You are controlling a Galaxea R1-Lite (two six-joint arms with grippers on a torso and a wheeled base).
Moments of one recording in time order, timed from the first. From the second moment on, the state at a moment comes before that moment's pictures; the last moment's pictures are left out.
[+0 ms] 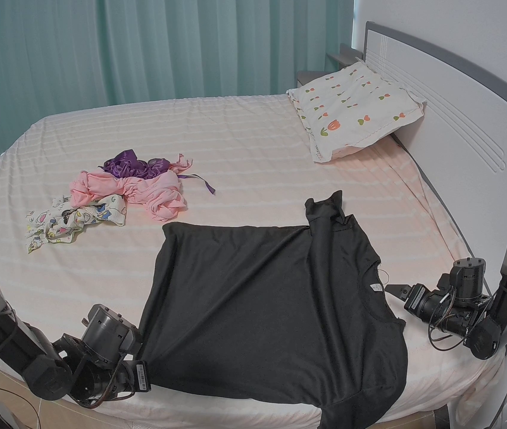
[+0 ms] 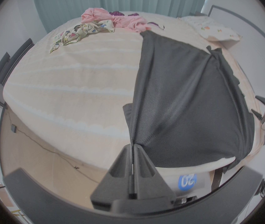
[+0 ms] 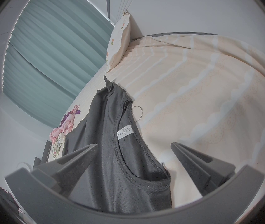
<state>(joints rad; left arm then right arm) -0.53 1.80 -0.32 -0.38 0.29 -0.63 0.17 2.11 -0.28 -1.29 0.08 0.72</state>
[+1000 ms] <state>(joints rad) -0.48 1.70 -0.41 -0.11 0.25 -0.58 0.14 2.19 -0.37 -1.29 0.19 0.73</state>
